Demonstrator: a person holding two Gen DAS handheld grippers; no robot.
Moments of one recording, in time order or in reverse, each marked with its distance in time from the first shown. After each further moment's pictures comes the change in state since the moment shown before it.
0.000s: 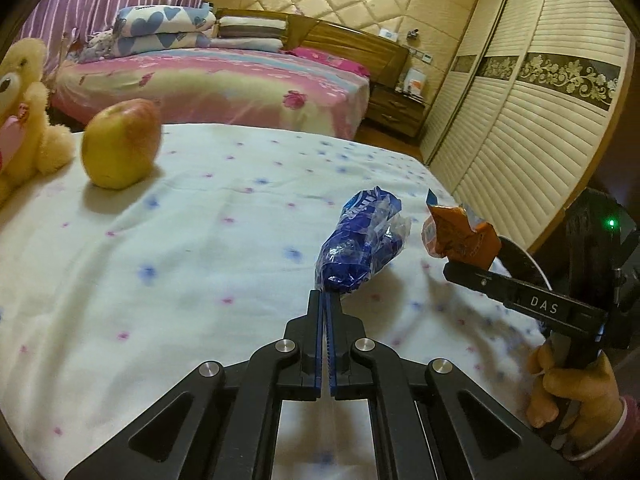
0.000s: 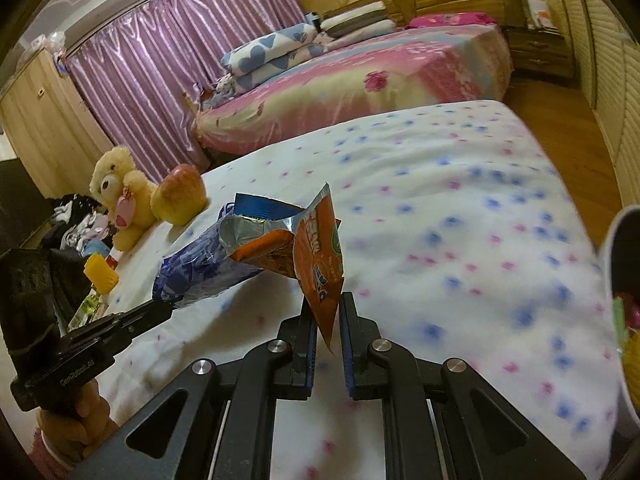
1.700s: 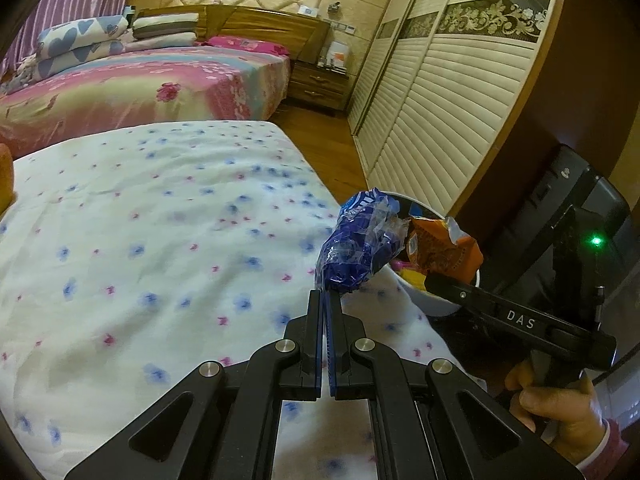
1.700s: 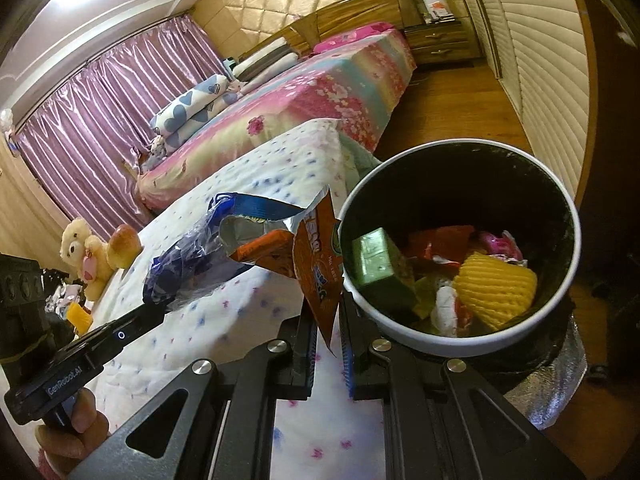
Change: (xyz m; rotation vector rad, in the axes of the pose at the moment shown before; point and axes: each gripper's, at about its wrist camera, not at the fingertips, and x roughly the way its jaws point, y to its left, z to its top) left arm 0.061 -0.152 -0.010 0.139 0.065 -0.159; right arm -0.119 -0.130 -0.056 0.229 -0.121 -0.153
